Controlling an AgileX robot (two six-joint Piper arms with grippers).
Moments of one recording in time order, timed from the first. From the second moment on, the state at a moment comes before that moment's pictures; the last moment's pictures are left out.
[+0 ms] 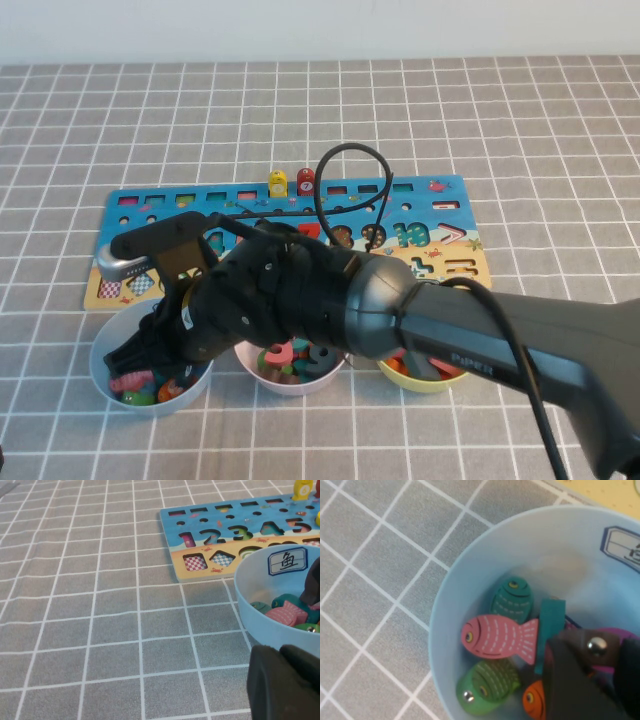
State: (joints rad) right arm 1.03 2.14 -1.75 0.01 0.58 0.41; left arm -0.13 -0.01 0.02 0.07 0.37 -0.05
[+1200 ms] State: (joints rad) right arm 1.03 1.92 -1.76 0.02 0.90 0.30; left arm -0.13 -0.01 0.02 0.07 0.37 -0.05
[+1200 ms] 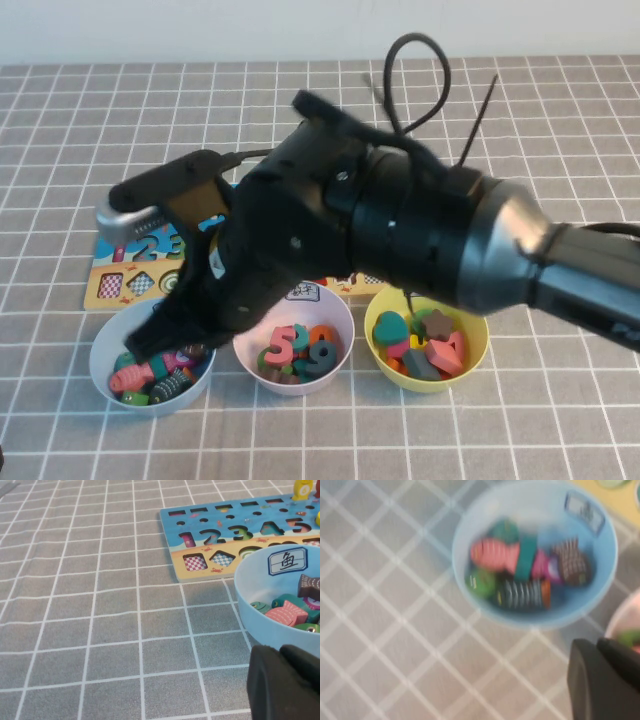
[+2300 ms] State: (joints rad) right arm 0.95 1.30 -1.10 -0.13 1.03 0.14; left arm -0.13 -0.01 0.02 0.07 0.37 -0.05
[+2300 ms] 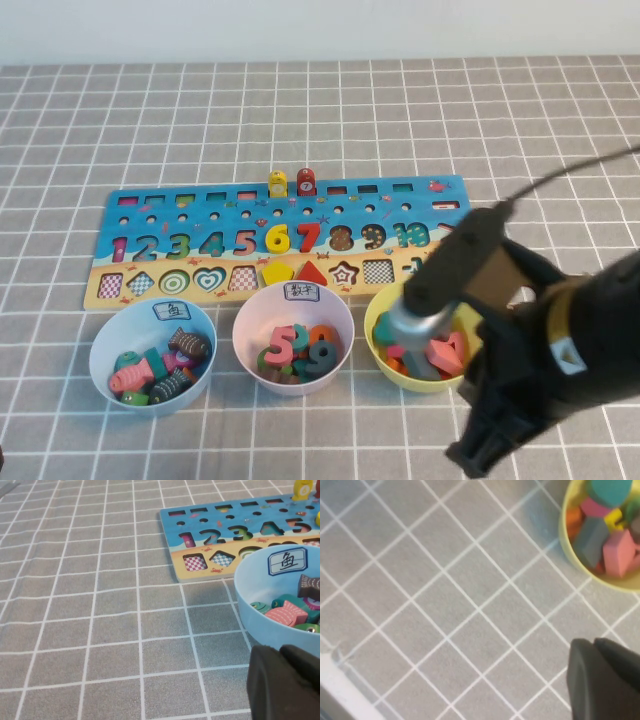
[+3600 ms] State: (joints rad) right arm 0.06 -0.01 -0.03 -0.07 0.28 0.13; left arm -0.13 -0.01 0.02 0.07 0.37 -0.05
